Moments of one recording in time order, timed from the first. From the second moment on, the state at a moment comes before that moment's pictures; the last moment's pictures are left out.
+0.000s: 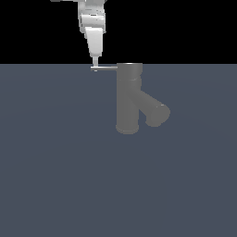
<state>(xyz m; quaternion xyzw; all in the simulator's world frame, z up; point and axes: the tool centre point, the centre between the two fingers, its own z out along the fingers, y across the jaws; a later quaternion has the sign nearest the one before) 0.093 0.087 0.270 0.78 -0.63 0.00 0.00</state>
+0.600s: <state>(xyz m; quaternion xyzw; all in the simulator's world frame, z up) 0.068 0.081 0.270 0.78 -0.63 0.00 0.00</state>
